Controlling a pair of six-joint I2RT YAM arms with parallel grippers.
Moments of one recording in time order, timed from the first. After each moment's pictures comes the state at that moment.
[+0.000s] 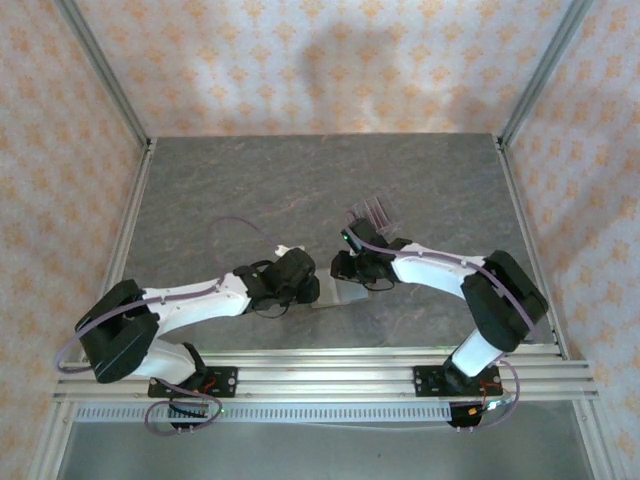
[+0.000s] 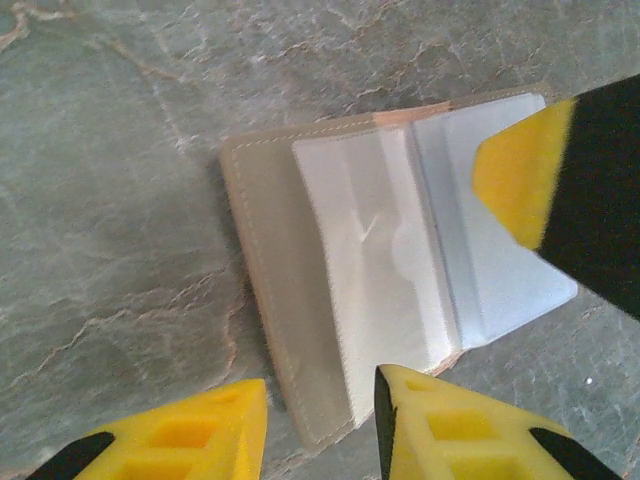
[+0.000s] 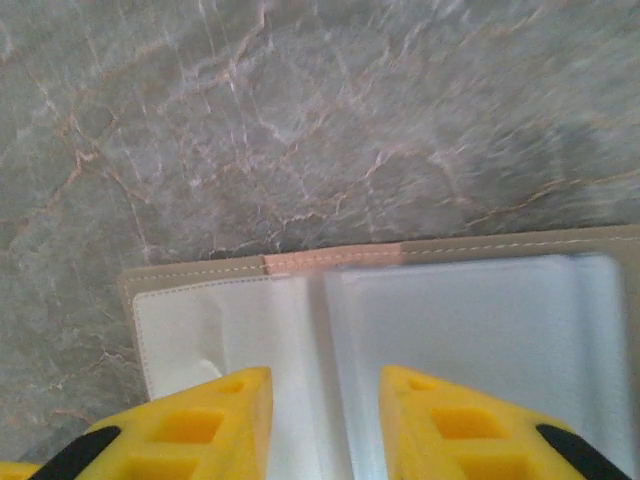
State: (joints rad) left arm -0.86 1.42 0.75 -0.33 -0.08 -0.89; right arm 0.72 1.58 0.90 -0.35 -0.12 0.77
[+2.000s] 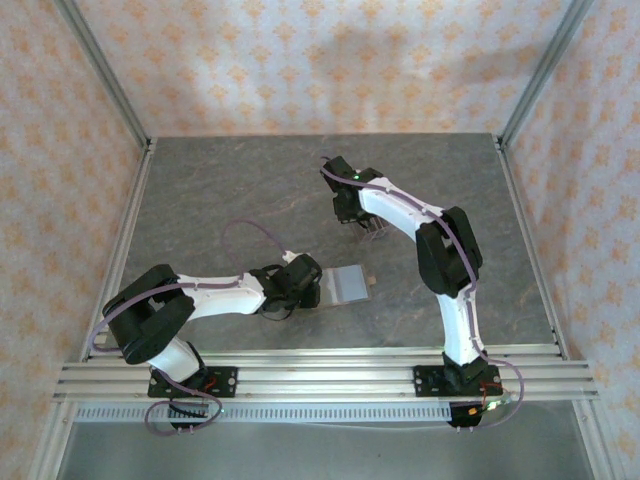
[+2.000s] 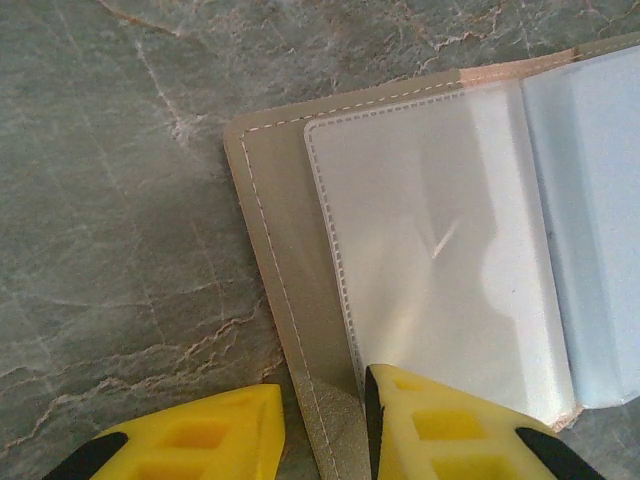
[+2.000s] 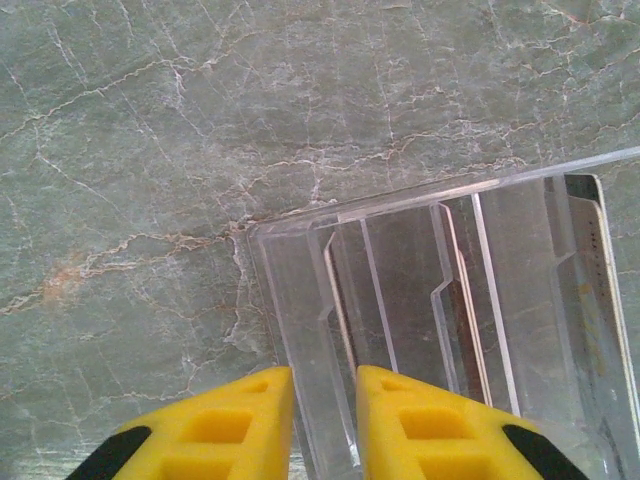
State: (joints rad) left arm -0.85 1.57 0.70 -0.19 -0.09 -0.84; right arm 0.59 2.09 1.72 -0.88 0.31 0.41
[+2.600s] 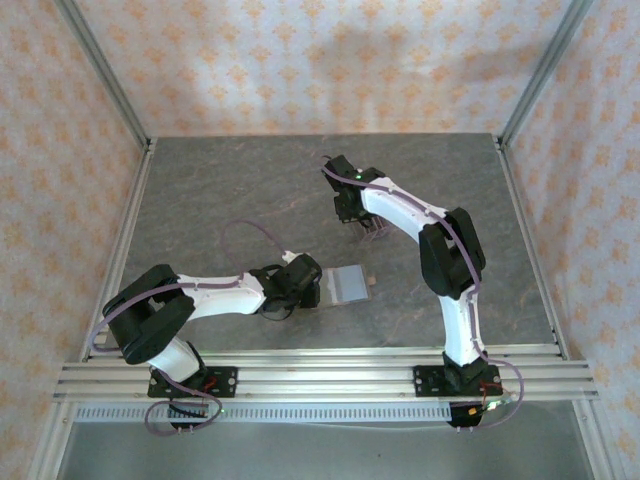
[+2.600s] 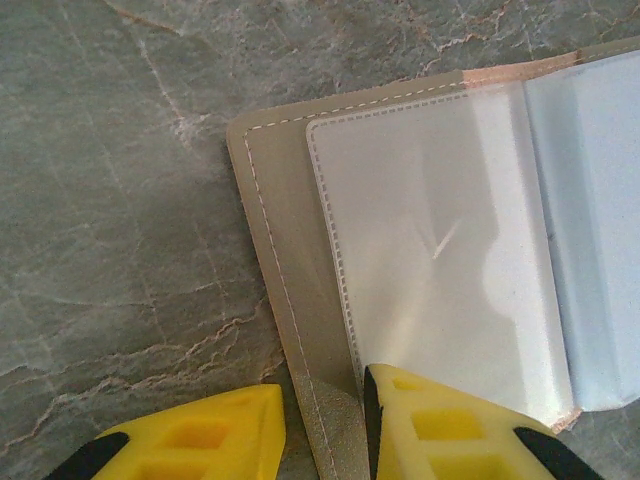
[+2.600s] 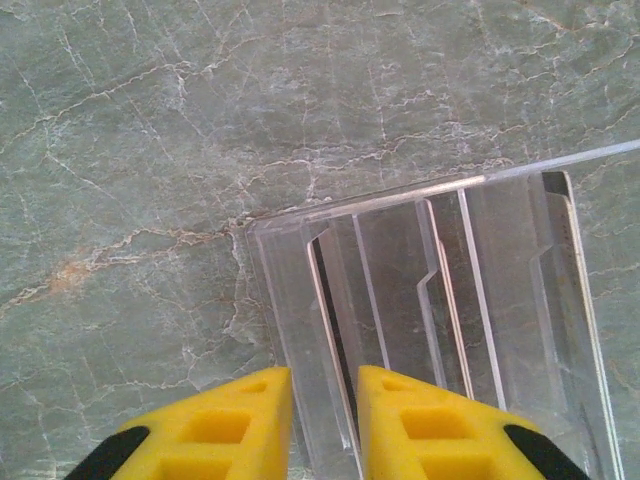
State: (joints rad) left arm -0.85 1.57 0.70 -0.19 -0.09 -0.85; right arm 0.59 2.07 1.71 -0.87 0.31 0.40
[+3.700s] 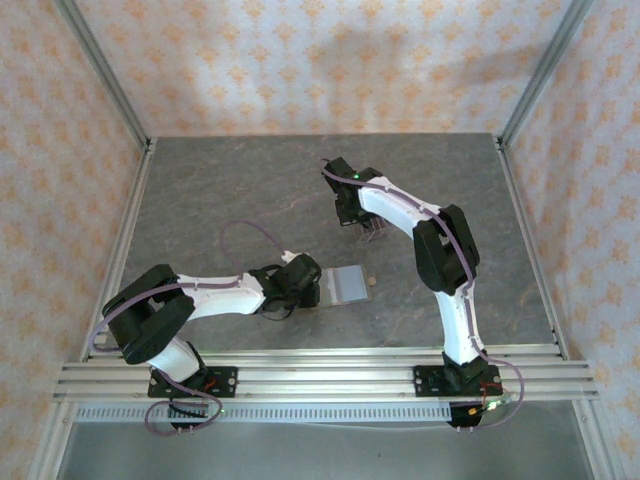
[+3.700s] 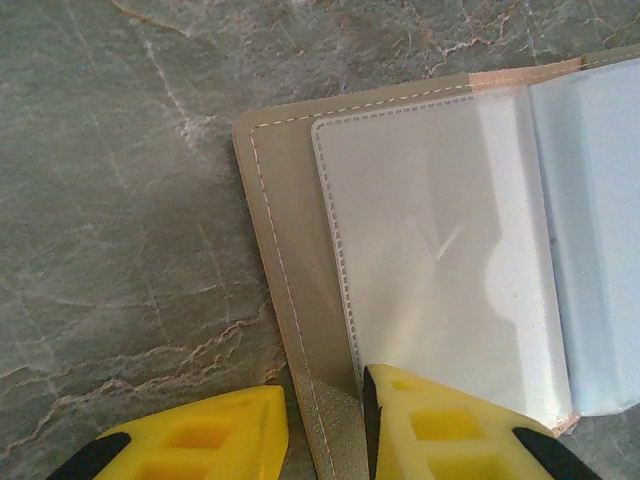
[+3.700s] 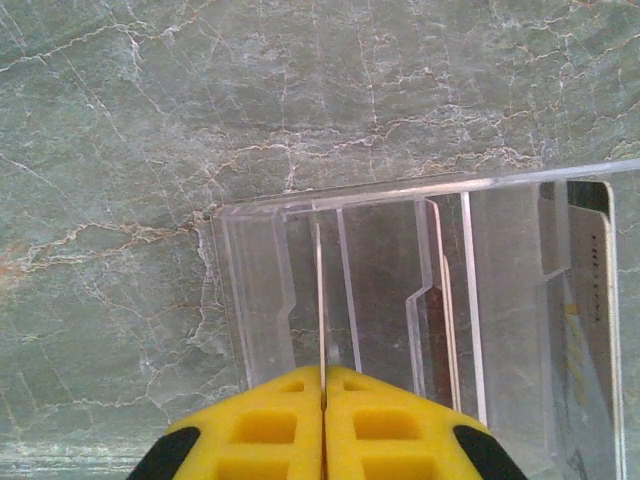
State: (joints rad) left arm -0.85 1.57 0.70 -0.18 -0.09 -0.85; right arm 0.58 2.13 1.74 -0.91 0.32 0.37
